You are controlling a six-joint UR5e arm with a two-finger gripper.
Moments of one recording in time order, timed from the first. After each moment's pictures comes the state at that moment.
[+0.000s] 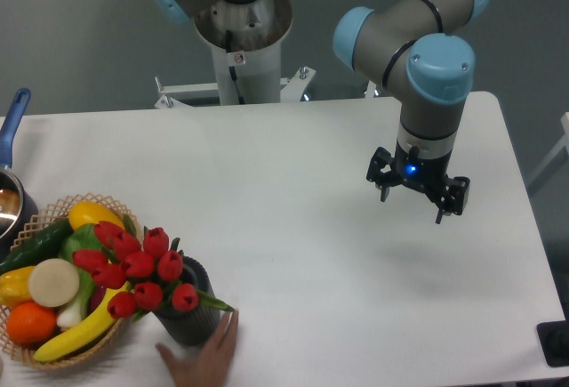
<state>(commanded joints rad) 2.67 -1.92 -1.60 -1.02 1.52 1.18</state>
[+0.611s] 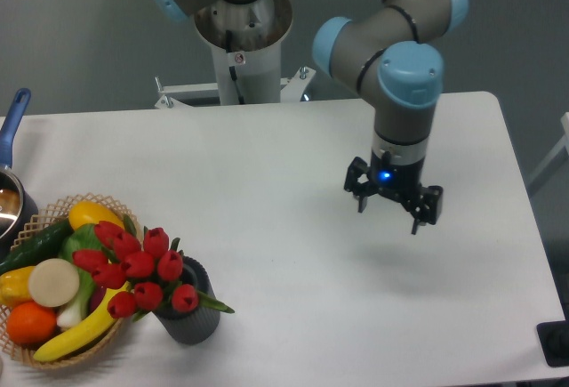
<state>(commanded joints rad) 2.64 -1.85 -1.84 -0.69 1.31 1.11</state>
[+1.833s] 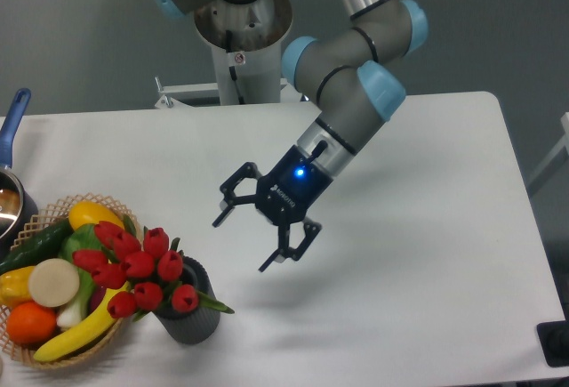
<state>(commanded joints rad) 2.55 -1.93 -1.84 -0.69 0.45 1.06</state>
